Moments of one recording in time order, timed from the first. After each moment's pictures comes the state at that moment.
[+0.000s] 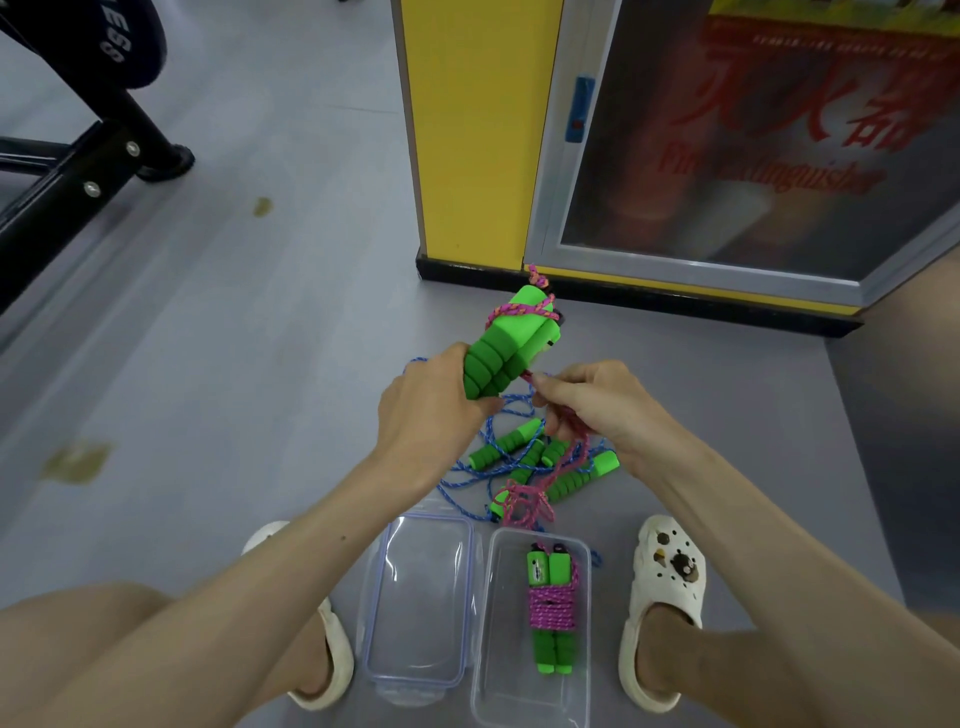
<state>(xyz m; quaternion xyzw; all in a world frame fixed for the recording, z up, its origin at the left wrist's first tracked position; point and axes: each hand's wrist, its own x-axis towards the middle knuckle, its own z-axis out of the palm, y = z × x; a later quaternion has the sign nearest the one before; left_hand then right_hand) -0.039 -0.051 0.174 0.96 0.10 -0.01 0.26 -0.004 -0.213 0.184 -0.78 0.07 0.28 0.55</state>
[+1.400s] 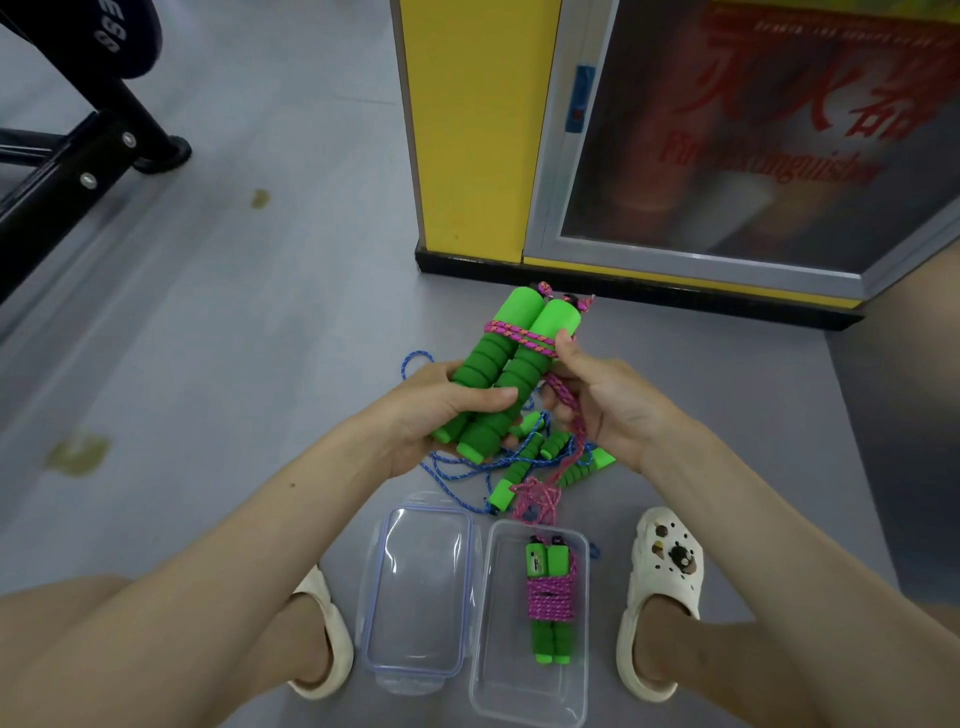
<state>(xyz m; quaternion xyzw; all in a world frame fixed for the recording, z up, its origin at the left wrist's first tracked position) -0.040 -0.042 0.177 0.63 0.15 -0.28 0.71 0.000 -0.220 0.169 -0.63 0.10 0.34 0.69</state>
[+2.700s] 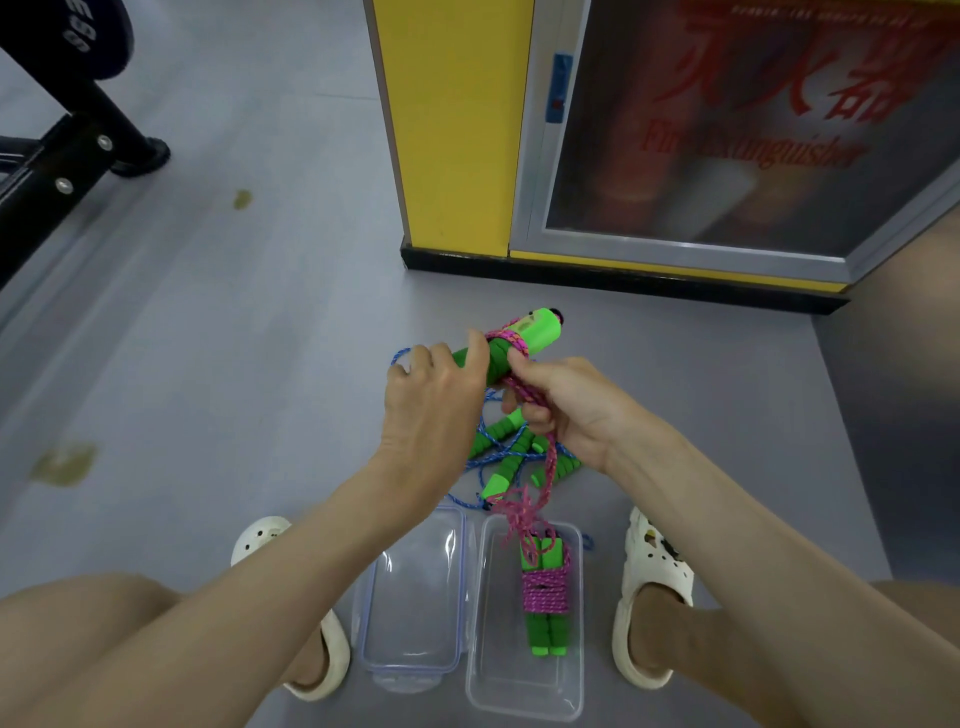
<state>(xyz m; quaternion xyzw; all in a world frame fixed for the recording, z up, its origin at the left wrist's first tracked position) -0.049 -0.070 0.154 0.98 -0.03 0.17 -0.13 -0.008 -0.204 0.168 -0.63 0.12 0.33 0.69</state>
